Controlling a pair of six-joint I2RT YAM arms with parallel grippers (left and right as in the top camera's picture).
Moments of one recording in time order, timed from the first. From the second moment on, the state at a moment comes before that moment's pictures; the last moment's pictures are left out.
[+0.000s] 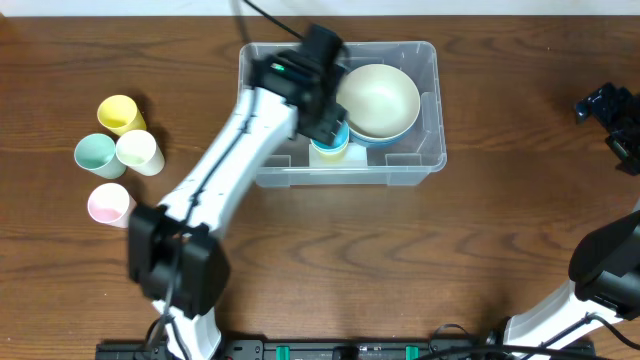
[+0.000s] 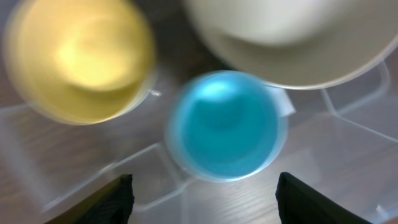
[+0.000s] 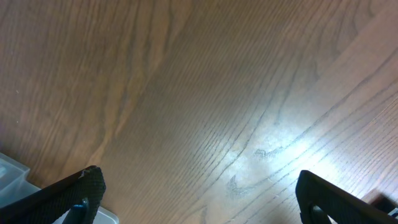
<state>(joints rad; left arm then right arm) -0.44 1.90 1.82 -1.12 0.00 -0.02 -0.45 1.92 1.92 -1.41 0.04 0.57</state>
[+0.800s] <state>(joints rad) 0.17 1.92 1.81 -1.29 -0.09 -0.19 -0.45 1.92 1.92 -1.41 0.04 0.57</state>
